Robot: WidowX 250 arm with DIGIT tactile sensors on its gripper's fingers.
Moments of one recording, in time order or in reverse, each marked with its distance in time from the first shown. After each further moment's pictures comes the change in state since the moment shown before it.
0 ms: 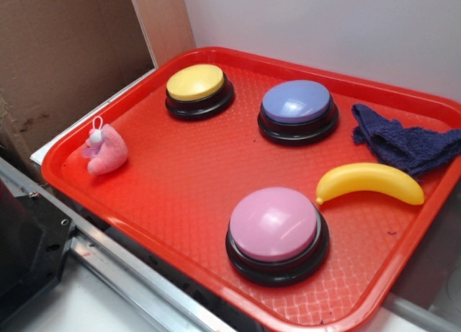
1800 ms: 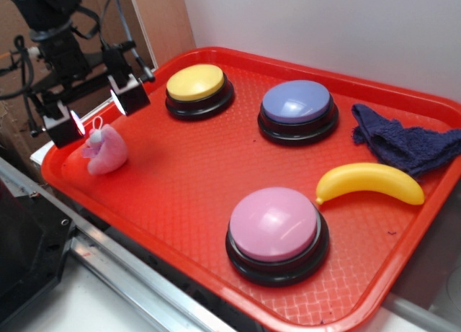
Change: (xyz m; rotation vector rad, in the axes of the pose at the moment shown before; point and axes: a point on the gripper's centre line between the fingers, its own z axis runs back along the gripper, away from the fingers) arm 0.046 0.060 -0.190 0.002 -0.045 1.246
